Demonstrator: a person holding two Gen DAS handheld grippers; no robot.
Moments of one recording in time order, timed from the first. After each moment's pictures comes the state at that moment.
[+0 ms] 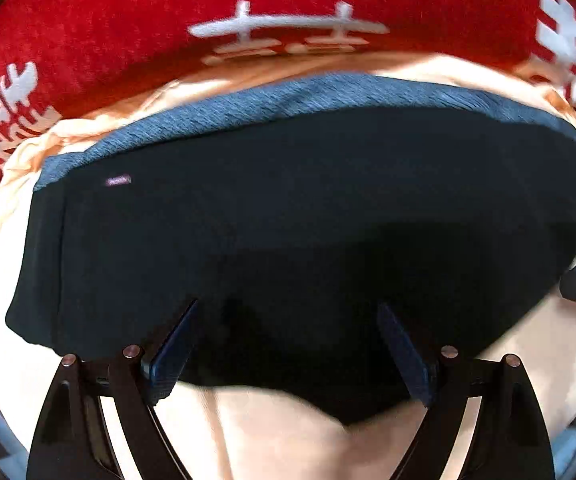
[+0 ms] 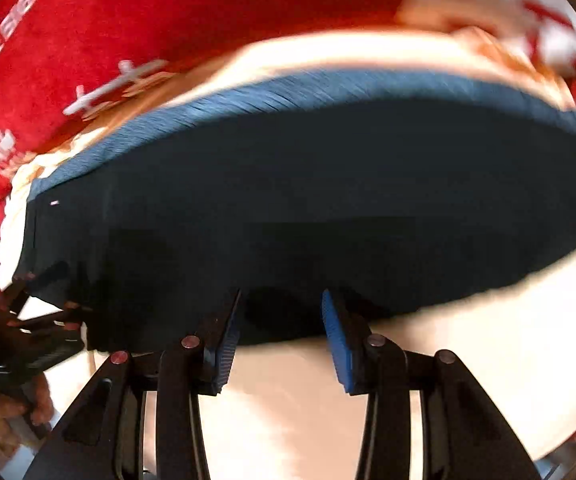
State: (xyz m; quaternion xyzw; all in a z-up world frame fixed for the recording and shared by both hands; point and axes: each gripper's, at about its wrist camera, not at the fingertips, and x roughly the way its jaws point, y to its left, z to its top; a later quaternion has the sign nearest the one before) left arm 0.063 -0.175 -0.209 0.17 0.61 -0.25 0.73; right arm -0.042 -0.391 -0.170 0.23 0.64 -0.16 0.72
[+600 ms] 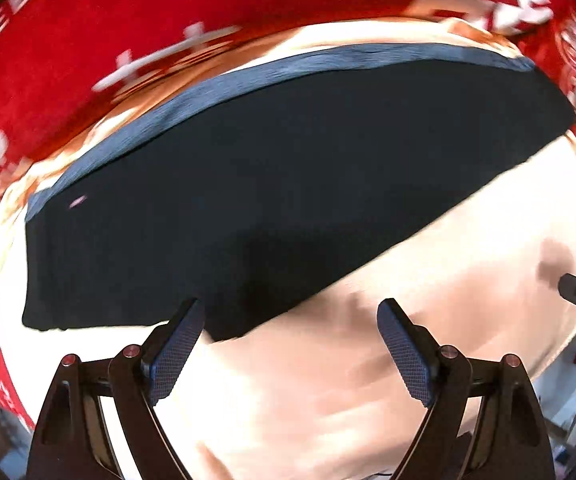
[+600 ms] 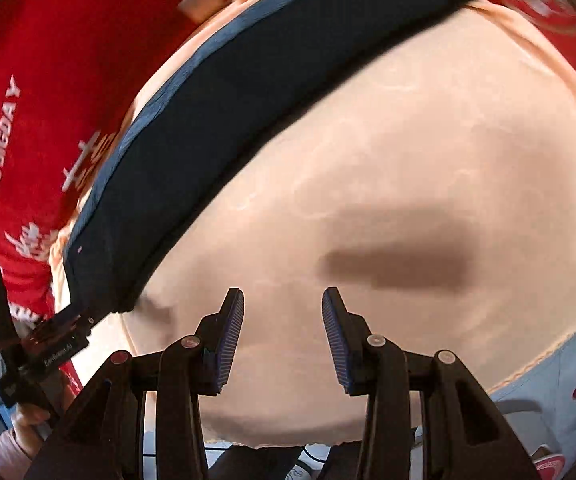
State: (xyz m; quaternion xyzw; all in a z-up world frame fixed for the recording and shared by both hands) left arm -0.009 -0.247 -0.153 0.23 0.62 -0.31 0.69; right arm -0.197 -0.431 -0.140 0.41 0.56 -0.24 0.68
